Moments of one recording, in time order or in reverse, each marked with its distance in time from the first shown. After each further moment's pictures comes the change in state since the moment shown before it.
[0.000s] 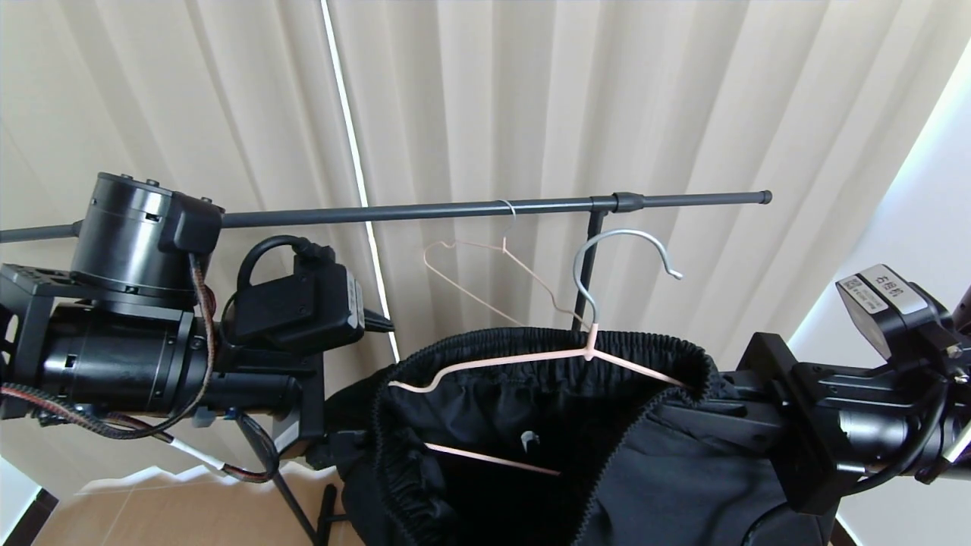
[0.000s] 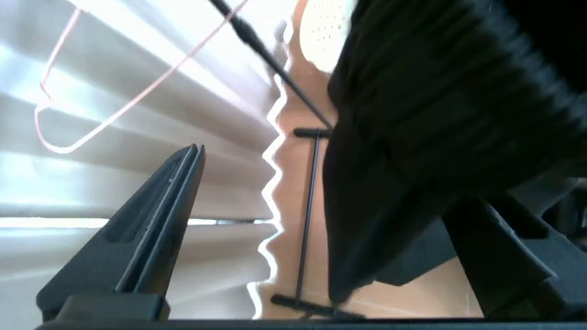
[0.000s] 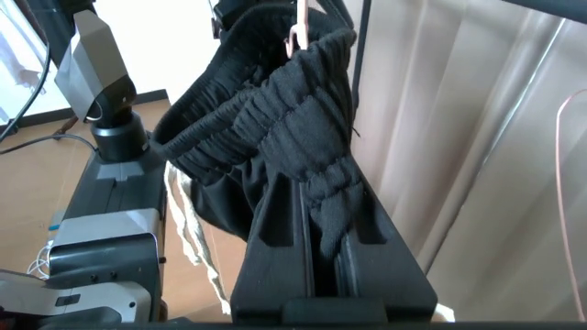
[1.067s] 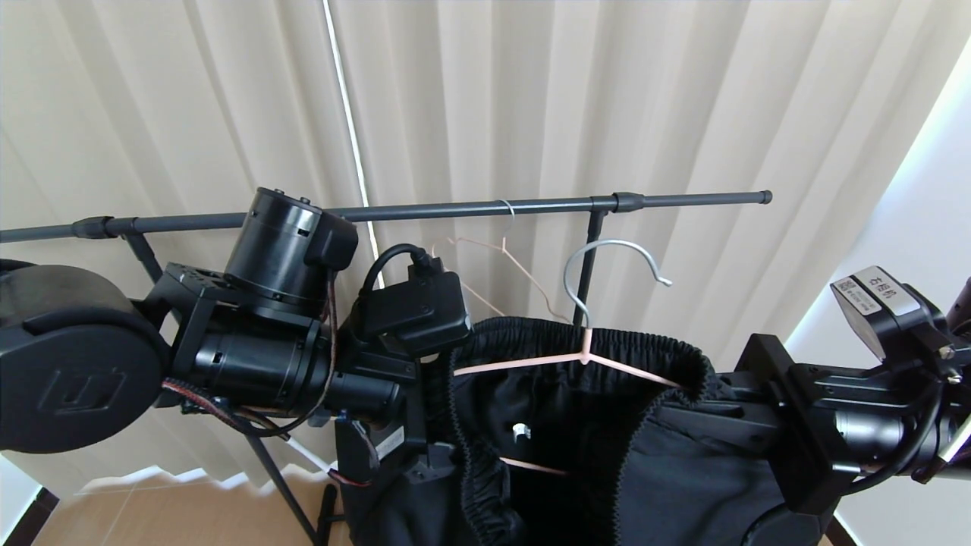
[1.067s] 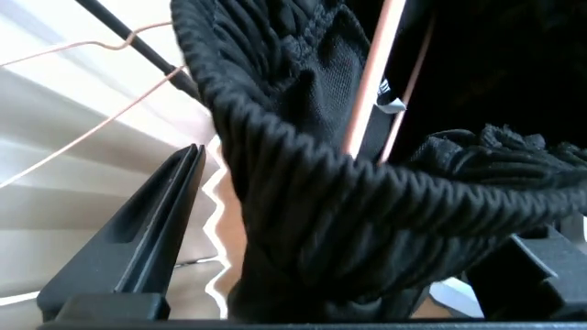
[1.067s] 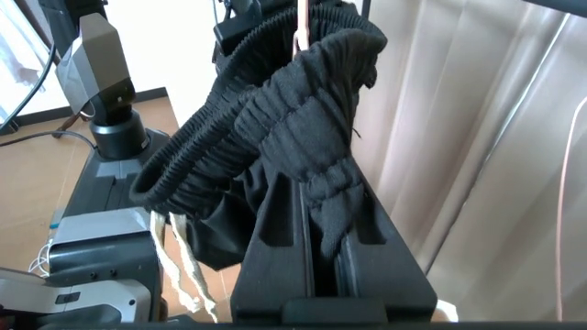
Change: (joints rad) left arm -0.170 0.162 -0.103 -0.021 -0.007 -0.152; right arm 0.002 0.004 -0.001 0.001 0.000 -0.004
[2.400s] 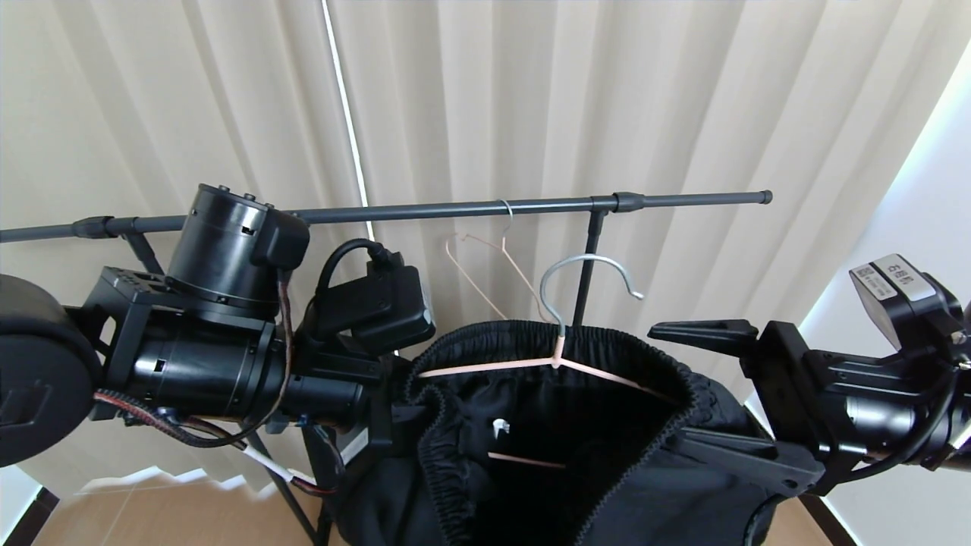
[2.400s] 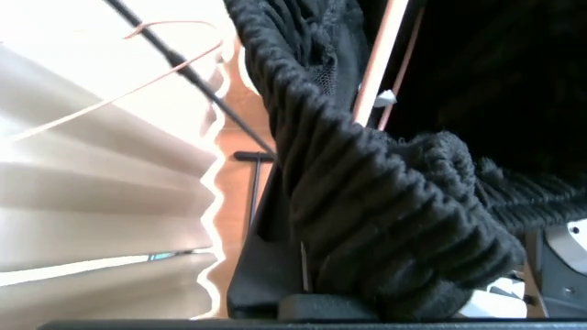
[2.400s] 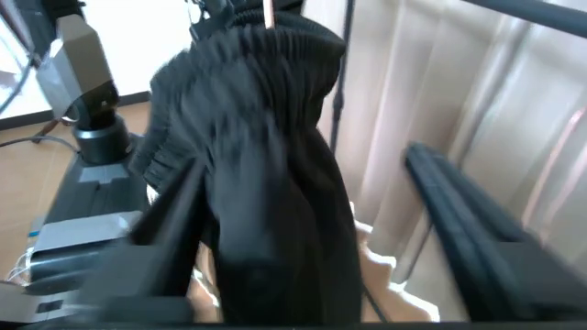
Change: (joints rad) left arm 0.050 -0.080 0.060 0.001 0.005 -0.022; right arm -0.059 -0.014 -0.004 0.000 -0.018 -0.008
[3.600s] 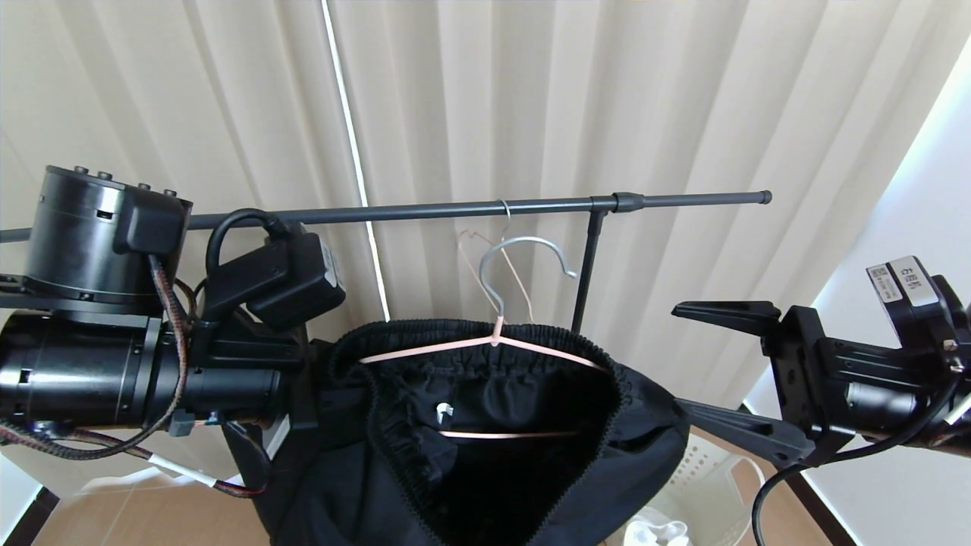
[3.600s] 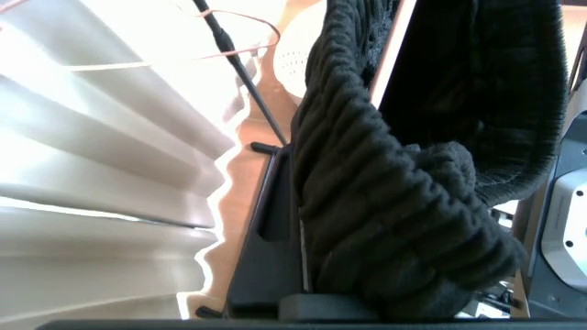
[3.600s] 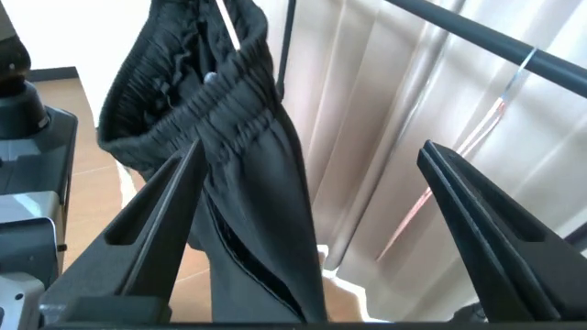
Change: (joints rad) left arm 0.109 -0.151 0.079 -0.002 0.006 -0.095; right arm -0.104 0.023 -0.005 0.002 -0.003 -0.165
